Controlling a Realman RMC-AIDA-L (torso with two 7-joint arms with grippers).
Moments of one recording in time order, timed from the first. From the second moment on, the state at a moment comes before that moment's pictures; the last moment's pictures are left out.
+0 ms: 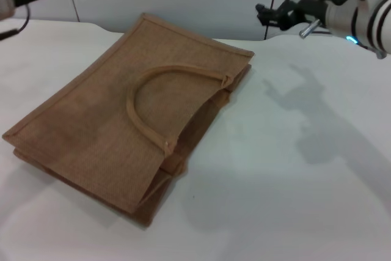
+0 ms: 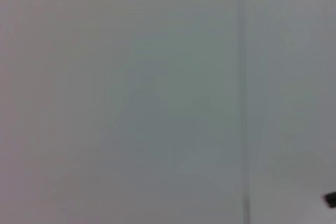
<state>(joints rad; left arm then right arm) -0.46 -2.04 0.86 1.11 -1.48 -1.13 1.50 0.62 2.02 -1.74 -1.19 0.49 0.47 -0.48</state>
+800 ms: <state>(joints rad) -0.46 -2.05 0.86 0.26 -2.44 -1.11 2.60 0.49 2.02 -1.89 -0.83 0.55 -0.43 -0.30</state>
